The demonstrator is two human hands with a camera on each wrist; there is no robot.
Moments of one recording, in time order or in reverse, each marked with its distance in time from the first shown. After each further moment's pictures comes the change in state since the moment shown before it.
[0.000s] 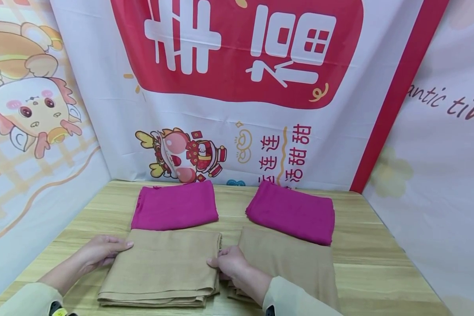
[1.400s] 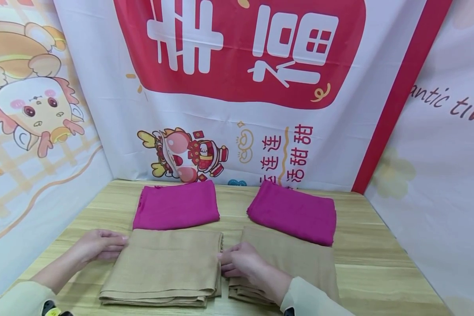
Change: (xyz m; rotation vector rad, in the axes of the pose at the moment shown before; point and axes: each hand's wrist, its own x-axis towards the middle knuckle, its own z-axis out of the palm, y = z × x) left_hand -0.012 0.019 -0.009 -0.016 0.089 0.011; right_hand -0.017 -0.021 -0.034 0.004 -0.204 -0.019
